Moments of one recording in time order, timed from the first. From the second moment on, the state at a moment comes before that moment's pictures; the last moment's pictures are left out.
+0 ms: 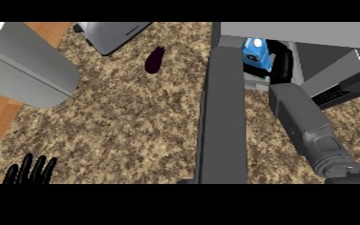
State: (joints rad) left arm 0.59 0.08 0.07 -1.91 0.34 -0.46 -0.44; right arm -0.94 -0.21 -0.16 -0.18 -0.04 -0.64 -0.84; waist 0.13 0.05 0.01
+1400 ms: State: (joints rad) left arm 0.48 0.11 0.07 -1.84 0.31 -0.47 -0.43; right arm -0.95 -0.26 -0.02 -0.02 0.19 -1.04 -0.56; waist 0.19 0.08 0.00
